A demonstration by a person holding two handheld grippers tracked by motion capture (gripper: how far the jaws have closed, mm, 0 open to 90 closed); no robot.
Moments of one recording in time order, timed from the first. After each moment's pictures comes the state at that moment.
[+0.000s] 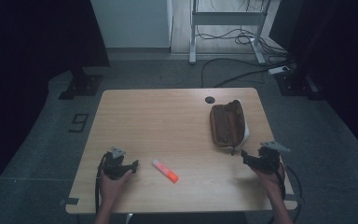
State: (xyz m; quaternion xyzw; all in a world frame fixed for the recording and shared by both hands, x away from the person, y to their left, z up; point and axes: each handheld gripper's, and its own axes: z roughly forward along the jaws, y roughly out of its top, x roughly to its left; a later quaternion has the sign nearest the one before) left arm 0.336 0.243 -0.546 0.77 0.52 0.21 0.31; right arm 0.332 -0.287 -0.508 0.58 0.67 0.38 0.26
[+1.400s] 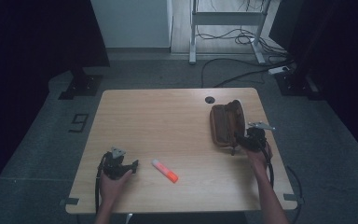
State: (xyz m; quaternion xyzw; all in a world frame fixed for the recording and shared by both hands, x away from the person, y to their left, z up) left arm 0.336 0.243 -0.546 0.77 0.52 0.21 0.31; right arm 0.409 -0.264 -0.510 0.58 0.67 0.39 0.25
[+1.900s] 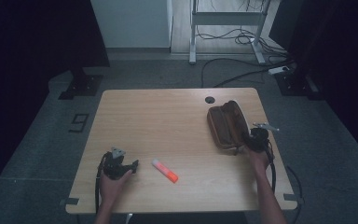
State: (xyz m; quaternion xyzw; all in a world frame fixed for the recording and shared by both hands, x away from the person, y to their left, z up) left arm 0.336 0.243 -0.546 0.77 0.52 0.21 0.31; right arm 0.414 -0.280 -0.523 0.62 0.63 0.40 0.24
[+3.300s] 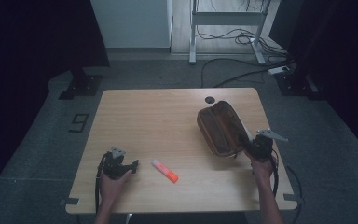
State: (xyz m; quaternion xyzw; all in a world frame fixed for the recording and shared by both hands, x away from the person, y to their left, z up) left arm 0.336 0.243 -0.546 0.77 0.52 0.21 0.31; right arm 0.368 -0.273 -0.499 0.54 0.64 0.50 0.22
